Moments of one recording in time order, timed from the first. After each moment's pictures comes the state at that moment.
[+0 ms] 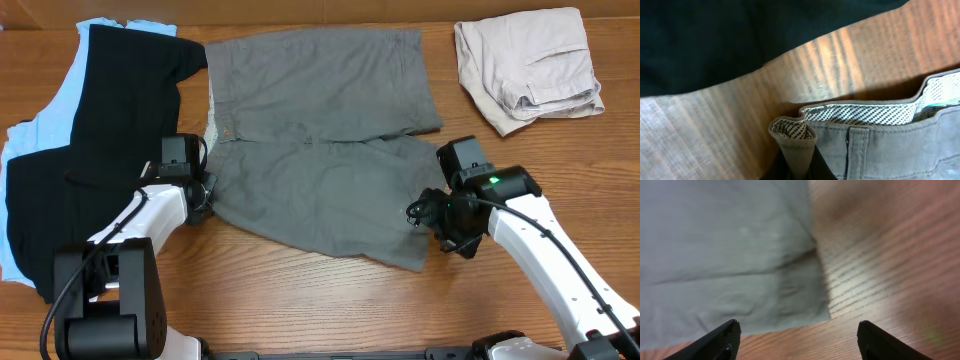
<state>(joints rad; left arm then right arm) 0.03 1.70 0.84 -0.35 -0.15 -1.15 0.27 1.40 0.98 -1.07 -0.12 0.83</state>
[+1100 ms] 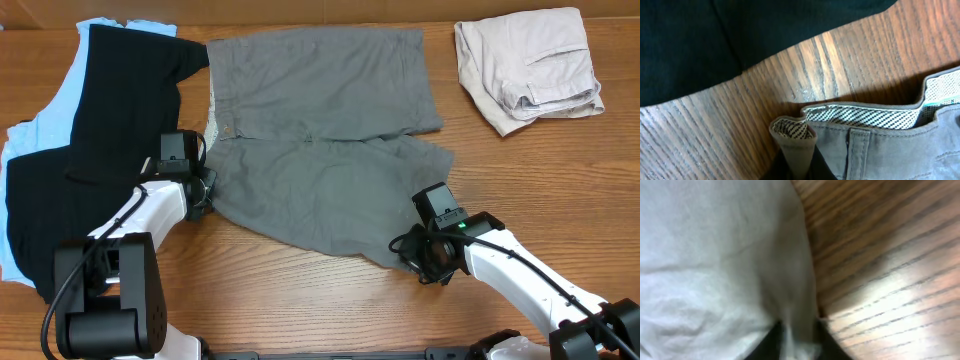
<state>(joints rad) 0.04 1.72 0.86 -0.35 -0.12 -1.14 0.39 1.40 0.63 -0.69 -0.19 1.01</state>
